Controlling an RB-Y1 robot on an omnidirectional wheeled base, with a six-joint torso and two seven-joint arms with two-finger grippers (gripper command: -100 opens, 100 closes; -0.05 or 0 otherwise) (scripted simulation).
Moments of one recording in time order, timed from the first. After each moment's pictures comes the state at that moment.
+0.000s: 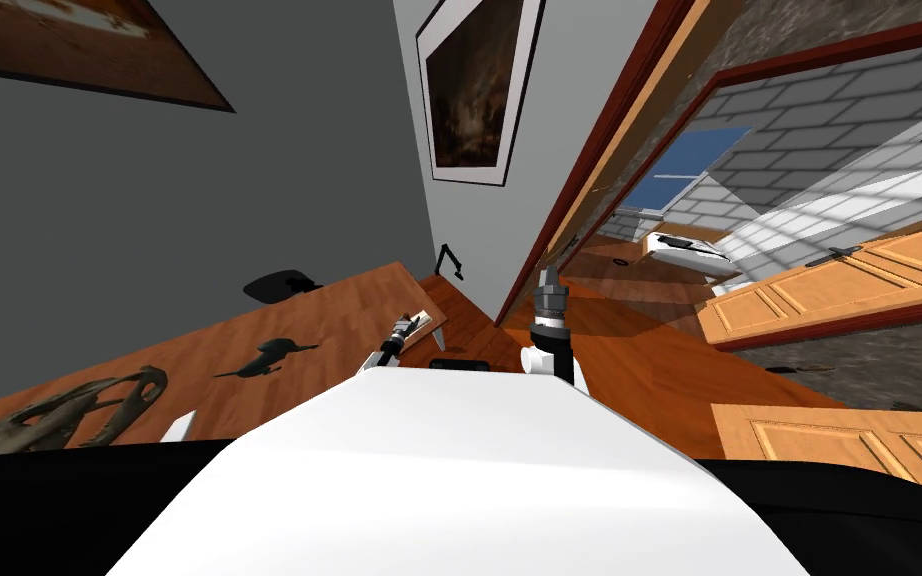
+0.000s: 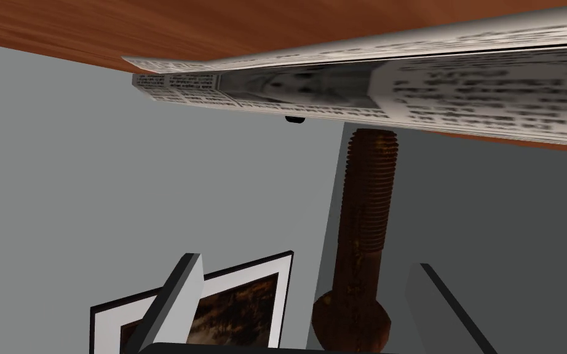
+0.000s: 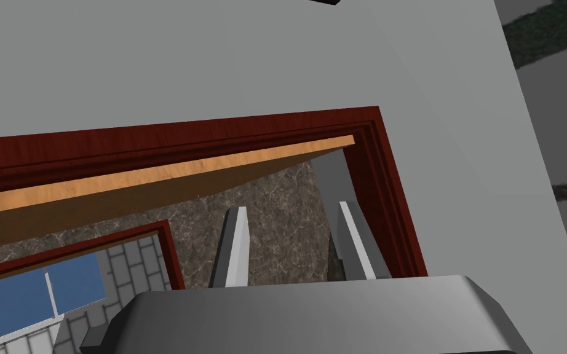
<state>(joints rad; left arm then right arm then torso) 0.11 0.18 0.13 -0.96 -0.49 -0.54 -0.89 0.47 -0.03 0.06 -2.23 0.05 -0.43 0.17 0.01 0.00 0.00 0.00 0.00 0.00</state>
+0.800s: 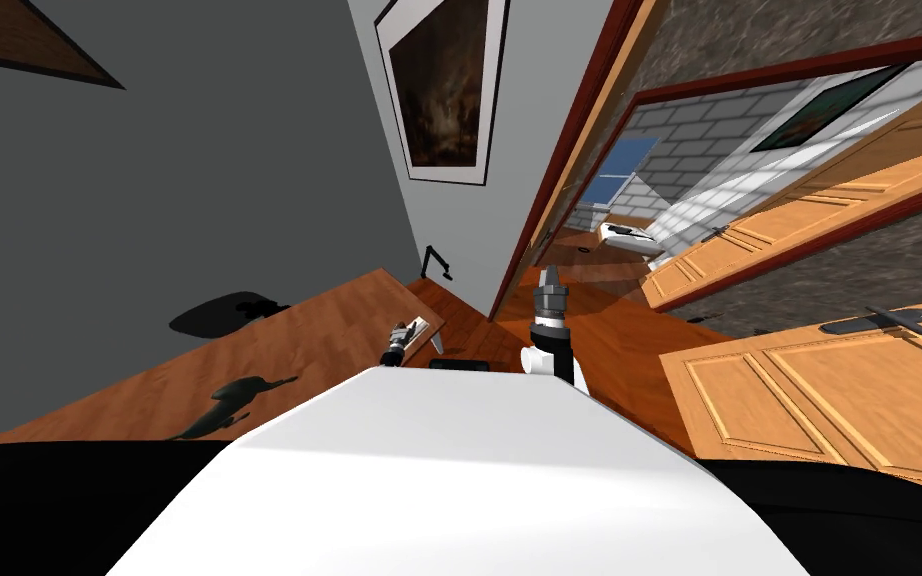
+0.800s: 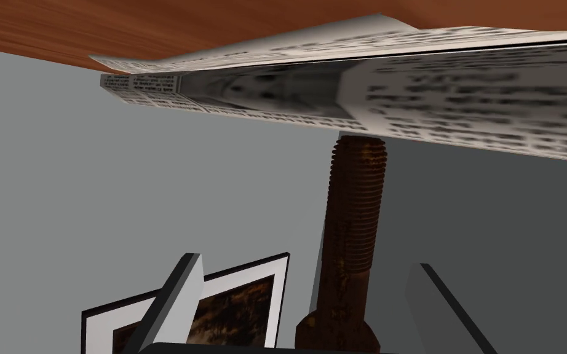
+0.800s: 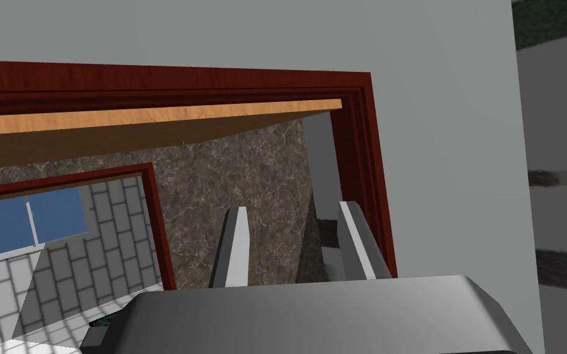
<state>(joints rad) 0.26 0.00 0.27 -1.14 -0.53 -0.49 -0.97 0.47 -0.03 0.06 -2.23 0.05 -0.43 0.17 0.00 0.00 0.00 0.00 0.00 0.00</state>
